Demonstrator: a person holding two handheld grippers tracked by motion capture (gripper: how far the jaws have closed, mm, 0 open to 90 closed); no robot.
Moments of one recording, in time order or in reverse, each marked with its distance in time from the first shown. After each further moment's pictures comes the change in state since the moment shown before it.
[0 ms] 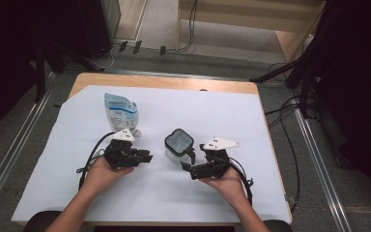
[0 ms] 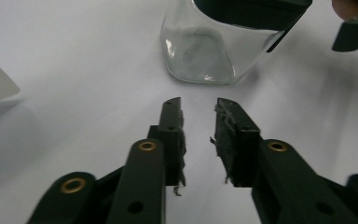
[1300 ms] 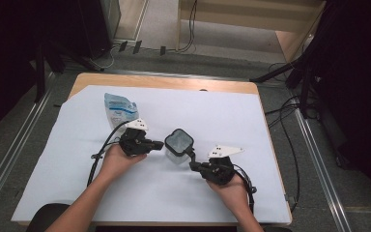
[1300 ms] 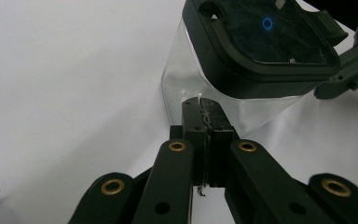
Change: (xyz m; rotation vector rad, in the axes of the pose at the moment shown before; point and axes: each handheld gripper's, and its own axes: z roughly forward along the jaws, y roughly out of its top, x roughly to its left) left arm 0.010 0.033 0.031 -0.029 -0.027 0.054; right arm -0.002 -0.017 -0.008 0.064 0.091 0.018
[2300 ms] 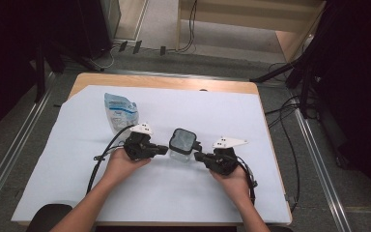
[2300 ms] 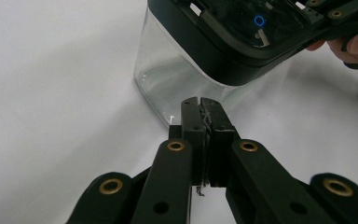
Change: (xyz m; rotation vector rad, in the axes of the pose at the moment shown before) left arm -0.013 -0.003 0.011 0.006 -0.035 -0.001; right arm -0.027 0.009 0.002 -0.030 -0.050 0.022
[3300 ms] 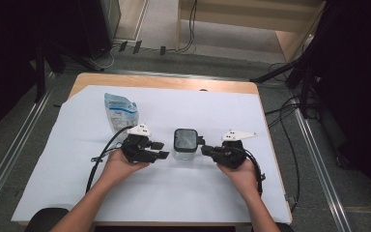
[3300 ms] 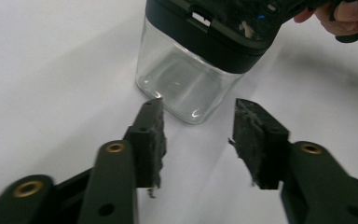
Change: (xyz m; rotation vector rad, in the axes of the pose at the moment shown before) left arm -0.005 -0.003 -0.011 -0.029 0.021 0.043; right arm -0.022 0.010 -0.018 -0.012 0.004 0.004
